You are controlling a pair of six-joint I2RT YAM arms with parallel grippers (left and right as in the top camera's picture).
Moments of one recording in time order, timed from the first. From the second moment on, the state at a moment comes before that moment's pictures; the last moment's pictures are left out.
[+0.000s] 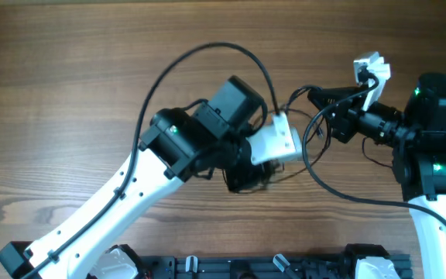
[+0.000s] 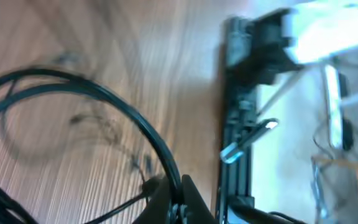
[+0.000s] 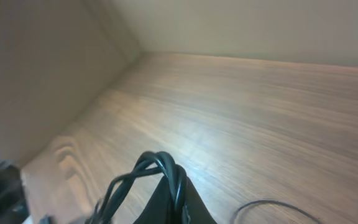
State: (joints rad) left arm -0.82 1.47 1.57 -1.18 0.54 0.48; right arm -0.04 1.05 1.02 -0.47 -0.86 0.06
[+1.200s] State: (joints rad) left arm -0.34 1.20 1.56 -0.65 0.54 0.04; right arm -0.04 1.11 1.02 -0.71 -0.73 0.03
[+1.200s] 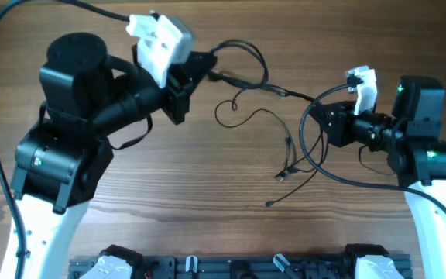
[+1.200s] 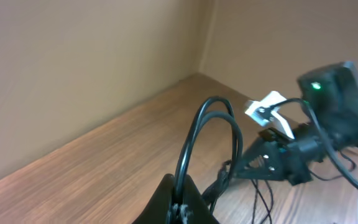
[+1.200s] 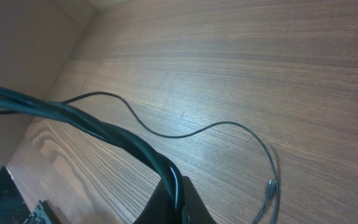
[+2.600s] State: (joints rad) left arm -0.41 1.27 1.56 -0.67 0.03 -0.04; right arm -0.04 1.12 1.03 -0.67 -0.84 0.03
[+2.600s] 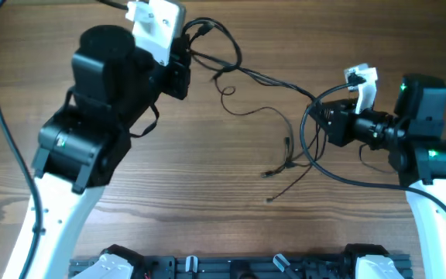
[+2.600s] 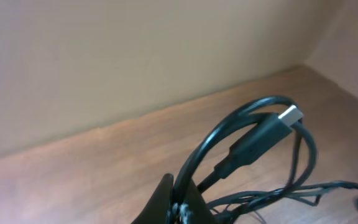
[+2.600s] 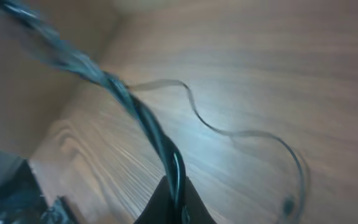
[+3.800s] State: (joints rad) left arm -0.44 1.37 1.56 -0.82 -0.38 0.26; right arm -0.11 0.95 1.03 -0.53 -0.87 0.14
